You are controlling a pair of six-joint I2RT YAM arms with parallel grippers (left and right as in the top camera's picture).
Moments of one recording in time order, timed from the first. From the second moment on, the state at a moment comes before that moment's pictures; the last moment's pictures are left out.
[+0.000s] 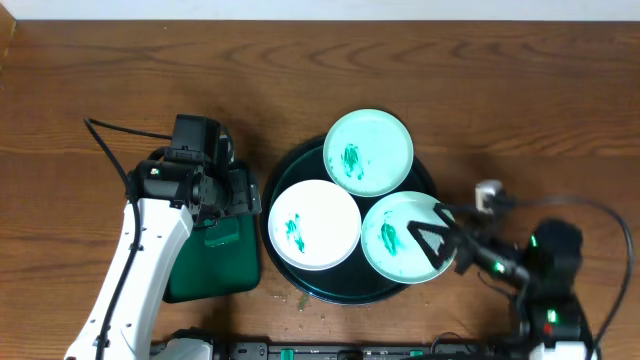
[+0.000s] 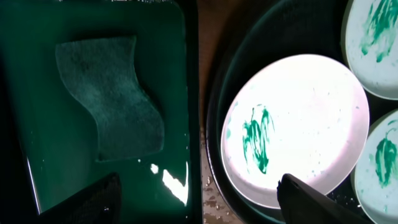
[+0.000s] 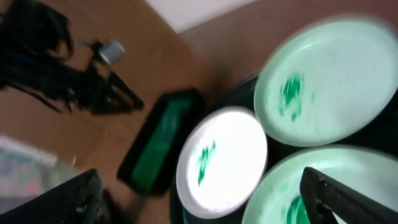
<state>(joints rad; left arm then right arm) -0.12 1.31 1.08 -1.06 0.12 -0.28 0.03 0.67 0.38 -0.17 -0.91 0.42</state>
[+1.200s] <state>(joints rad) -0.12 1.31 1.08 -1.07 0.12 -0.28 0.70 1.68 1.13 -0.67 -0.11 0.38</state>
